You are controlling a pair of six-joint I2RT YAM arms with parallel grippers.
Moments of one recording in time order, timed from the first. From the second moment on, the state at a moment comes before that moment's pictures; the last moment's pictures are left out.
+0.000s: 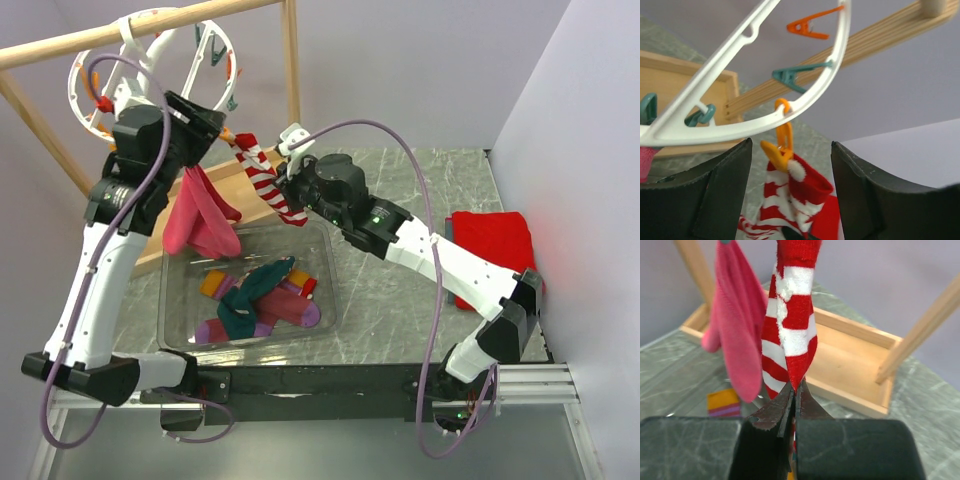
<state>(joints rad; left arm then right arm) -0.27 1.27 1.70 -0.60 -0.17 -0.96 0.91 1.56 1.56 -0.14 0.08 -0.04</state>
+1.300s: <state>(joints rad) -0.46 1.50 1.85 -0.71 -0.66 -0.84 1.01 1.62 1.52 -0.05 0.38 -0.18</state>
